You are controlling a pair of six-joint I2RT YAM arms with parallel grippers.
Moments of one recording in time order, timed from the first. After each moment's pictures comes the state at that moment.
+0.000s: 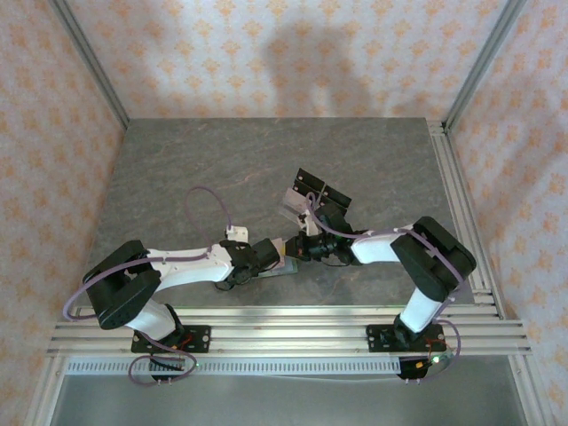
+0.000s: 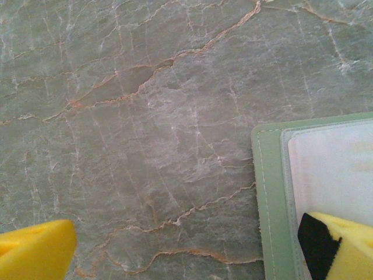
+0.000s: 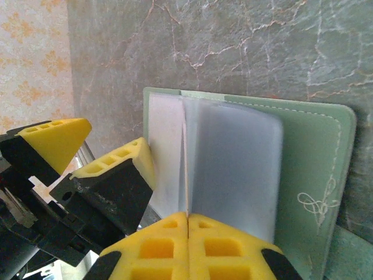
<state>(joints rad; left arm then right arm) -0.90 1.51 0.73 -0.72 -0.63 -0.96 0.67 1.68 0.64 0.32 -0.68 0.86</state>
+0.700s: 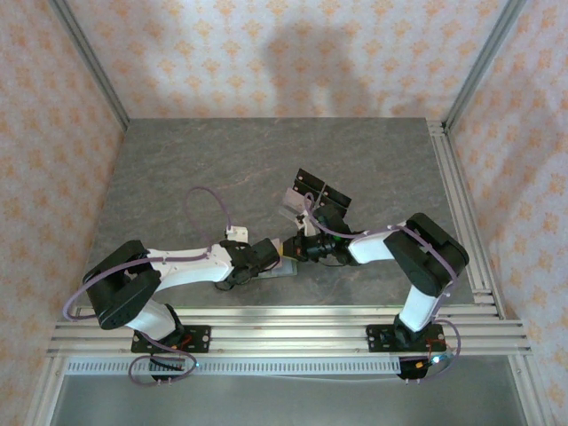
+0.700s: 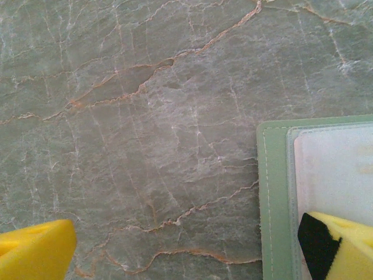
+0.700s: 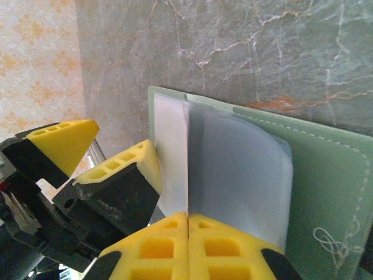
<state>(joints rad) -0.90 1.51 0.73 -0.72 -0.63 -0.96 0.67 1.73 0.64 0.41 -0.72 0.92</state>
